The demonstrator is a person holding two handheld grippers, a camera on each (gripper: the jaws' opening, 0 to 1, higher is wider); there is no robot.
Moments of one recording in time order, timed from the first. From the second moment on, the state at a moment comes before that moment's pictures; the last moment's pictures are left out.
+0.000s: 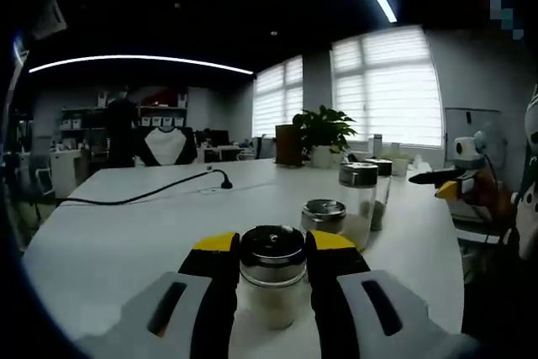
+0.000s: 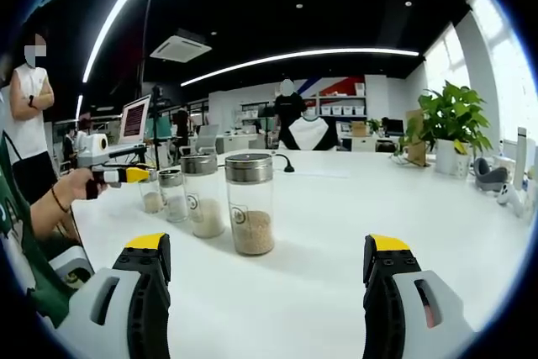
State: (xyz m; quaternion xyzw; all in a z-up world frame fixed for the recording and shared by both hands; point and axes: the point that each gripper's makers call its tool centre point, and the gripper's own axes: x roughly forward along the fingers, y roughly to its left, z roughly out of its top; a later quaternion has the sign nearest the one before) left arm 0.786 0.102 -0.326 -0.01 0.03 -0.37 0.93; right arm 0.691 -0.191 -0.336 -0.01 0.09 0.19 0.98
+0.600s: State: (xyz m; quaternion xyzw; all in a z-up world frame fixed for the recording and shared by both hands) left arm 0.791 0.107 -0.326 -0.01 0.02 -0.27 0.96; right arm 0.690 -0.192 -0.336 0.00 0.08 0.19 0.98
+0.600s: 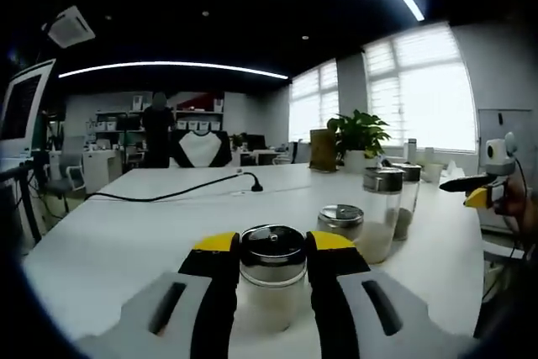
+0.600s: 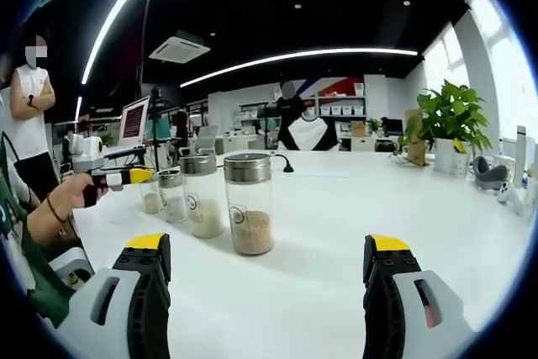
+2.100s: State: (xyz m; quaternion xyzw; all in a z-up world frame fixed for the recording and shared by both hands) left arm 0.787 0.104 -0.319 0.01 0.02 -0.55 0.83; right arm 0.689 -0.189 -0.335 0.00 0.08 0.20 0.98
